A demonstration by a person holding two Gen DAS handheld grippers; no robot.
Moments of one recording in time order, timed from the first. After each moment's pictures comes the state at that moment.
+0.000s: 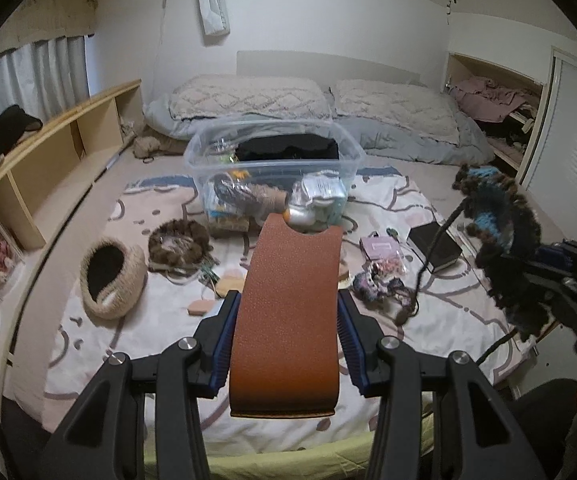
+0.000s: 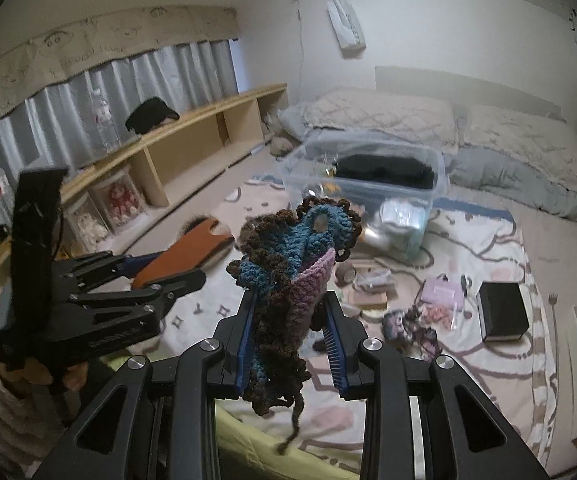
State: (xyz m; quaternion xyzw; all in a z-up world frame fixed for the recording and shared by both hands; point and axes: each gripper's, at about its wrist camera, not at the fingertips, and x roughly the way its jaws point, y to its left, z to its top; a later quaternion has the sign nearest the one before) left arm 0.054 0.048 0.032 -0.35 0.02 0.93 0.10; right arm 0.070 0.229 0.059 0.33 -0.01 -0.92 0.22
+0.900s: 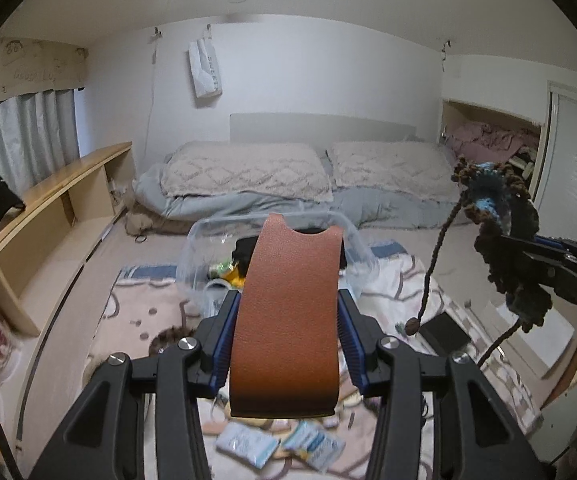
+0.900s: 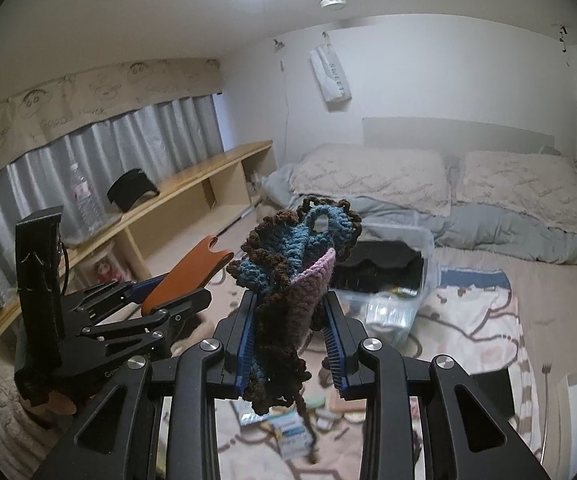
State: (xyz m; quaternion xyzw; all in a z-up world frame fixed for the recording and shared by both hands) left arm -0.065 0.050 0.108 -0.26 0.02 0.96 0.13; right arm -0.035 0.244 0.138 0.26 -0.05 -0.94 0.20
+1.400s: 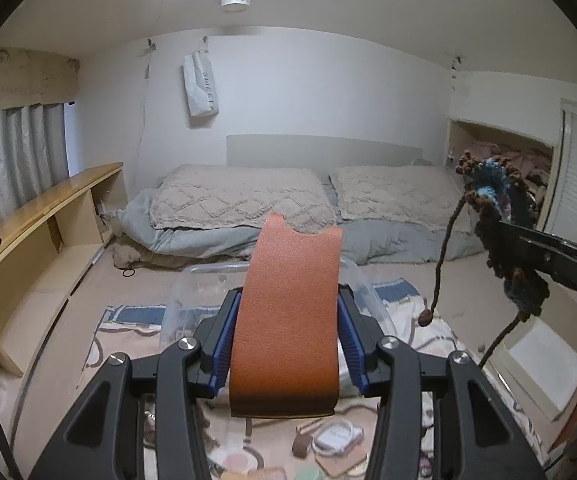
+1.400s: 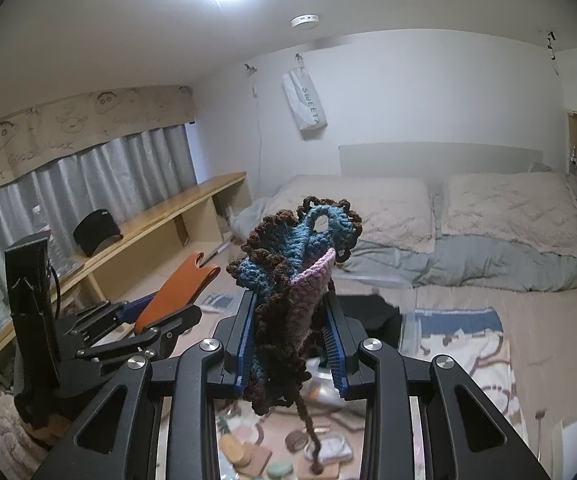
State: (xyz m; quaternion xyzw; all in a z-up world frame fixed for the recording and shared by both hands) left arm -0.163 0.072 0.126 -0.23 0.01 0.97 0.13; right arm -0.135 0.270 0.157 0.22 -0.06 -0.96 0.17
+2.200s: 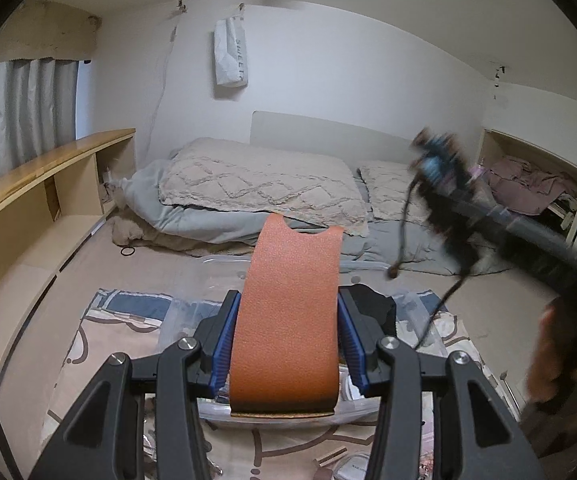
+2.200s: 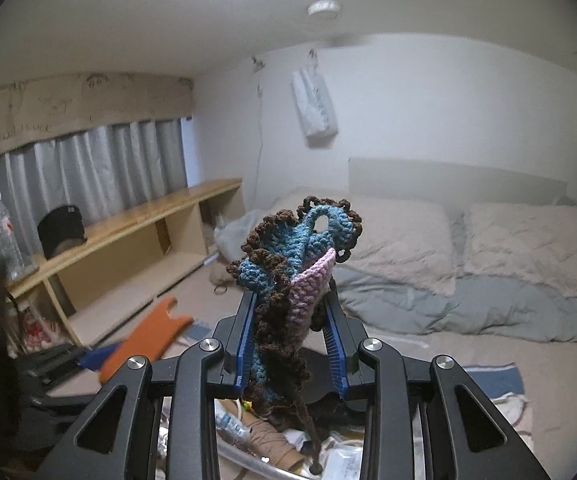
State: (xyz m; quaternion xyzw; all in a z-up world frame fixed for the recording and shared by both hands) left arm -0.257 0.040 0.084 -0.26 -0.04 0.96 0.10; right arm -0.280 0.228 0.109 0.19 -0.02 -0.96 0.18
